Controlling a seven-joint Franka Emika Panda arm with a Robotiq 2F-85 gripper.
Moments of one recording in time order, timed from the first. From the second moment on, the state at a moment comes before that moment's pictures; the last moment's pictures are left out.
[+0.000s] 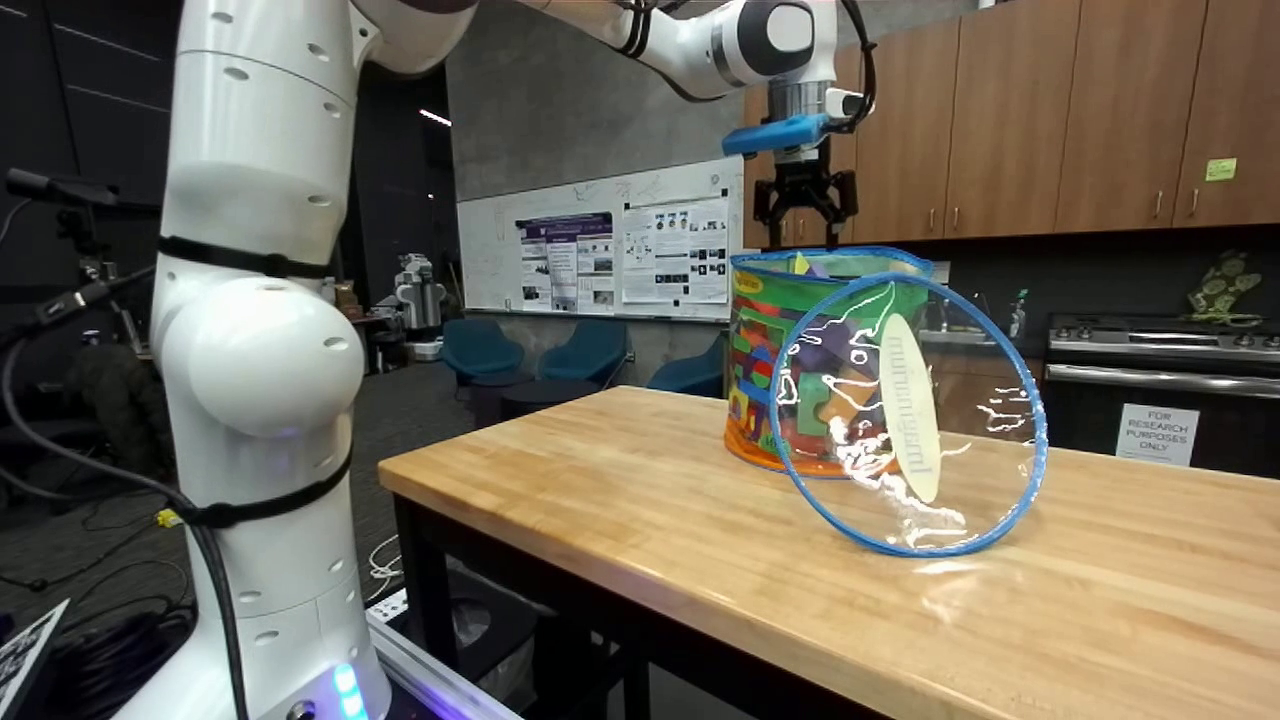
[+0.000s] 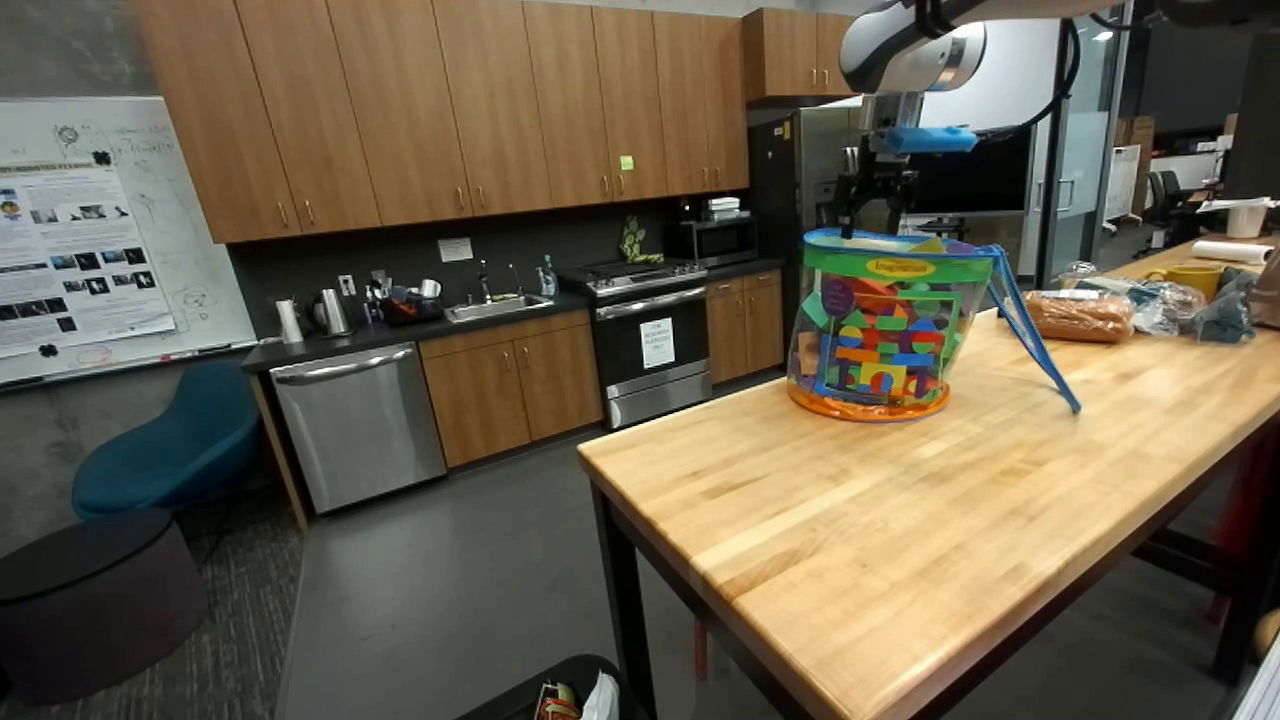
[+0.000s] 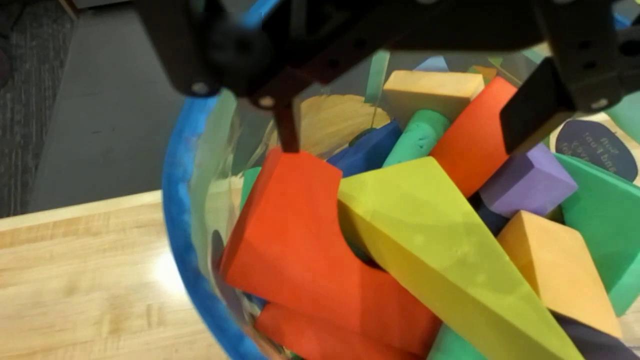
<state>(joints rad) -0.20 0.18 -0.23 -1.51 0.12 1.86 -0.18</state>
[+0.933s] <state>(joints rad) -0.23 0.25 -0.20 -1.45 0.25 1.64 -0.21</state>
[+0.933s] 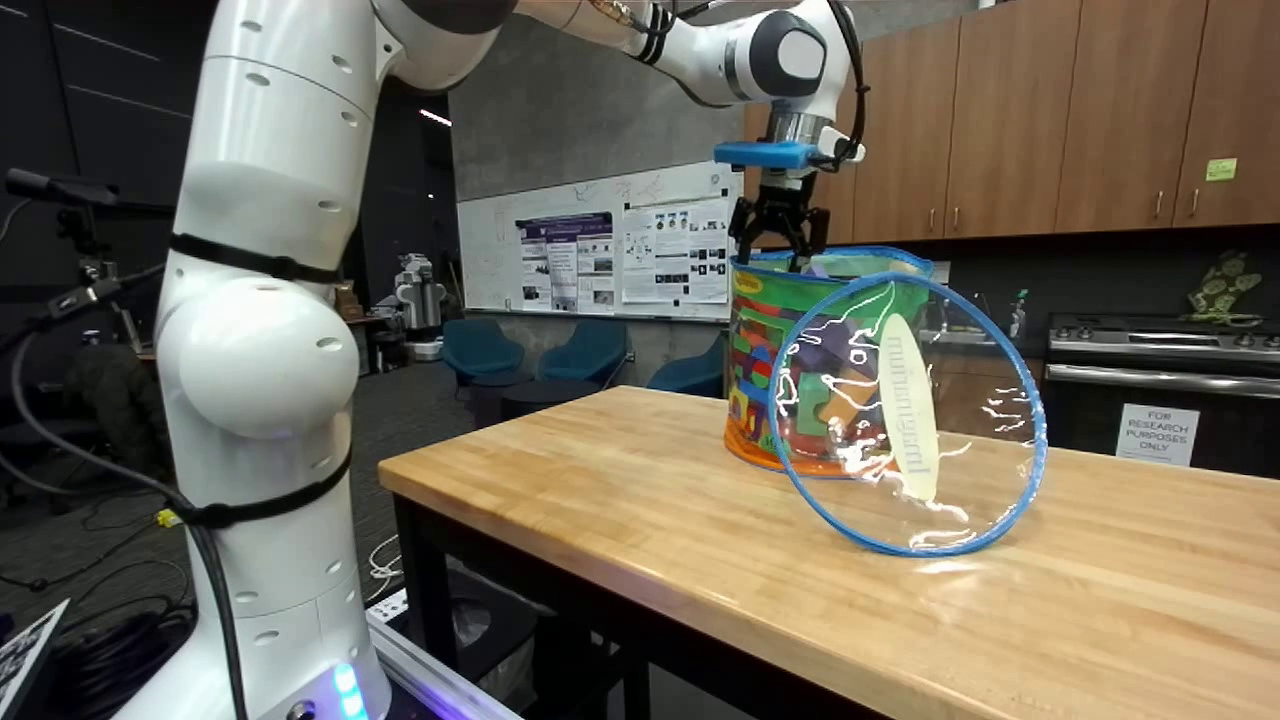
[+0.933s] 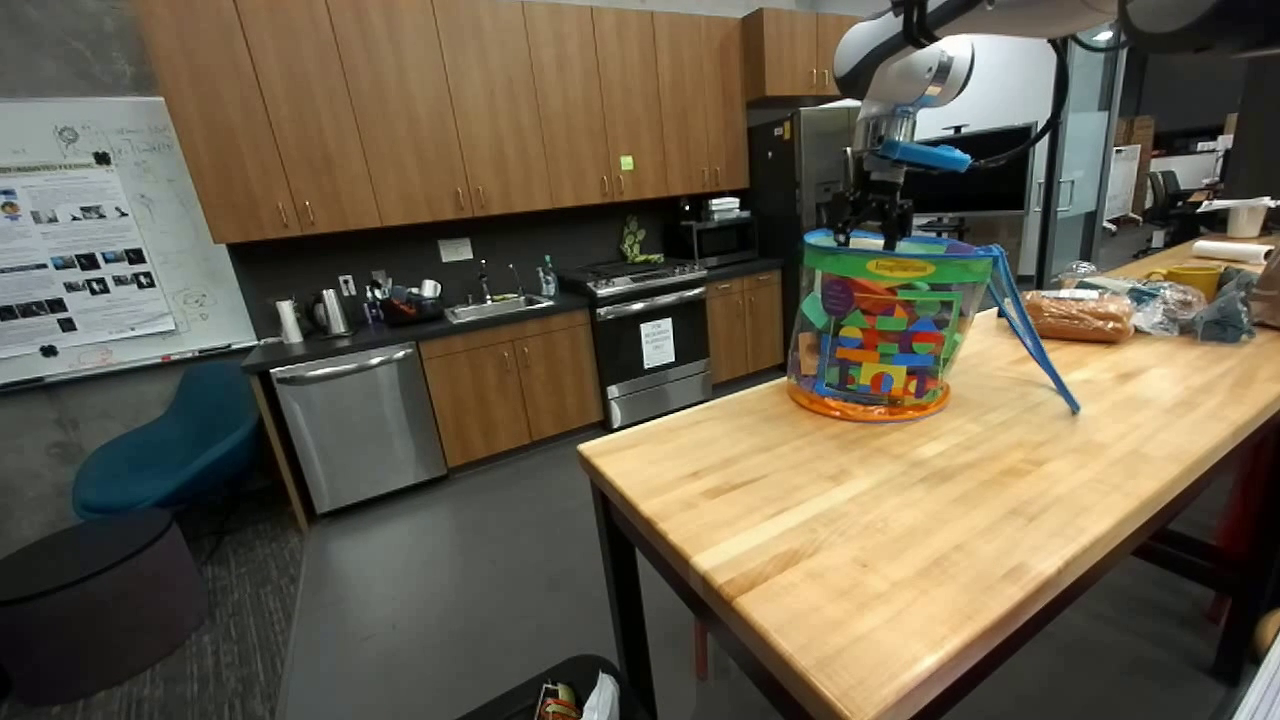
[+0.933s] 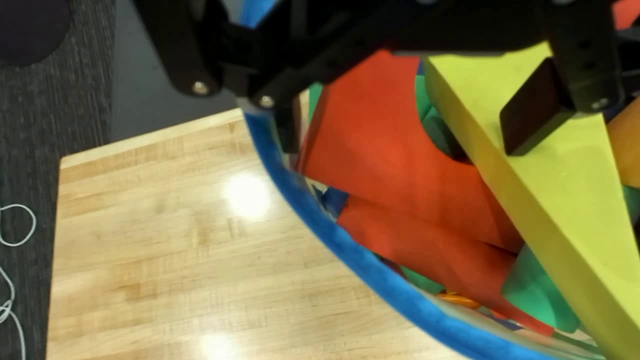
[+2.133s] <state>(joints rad) -0.26 0.32 -0.18 -1.43 0.34 1.70 -0.21</state>
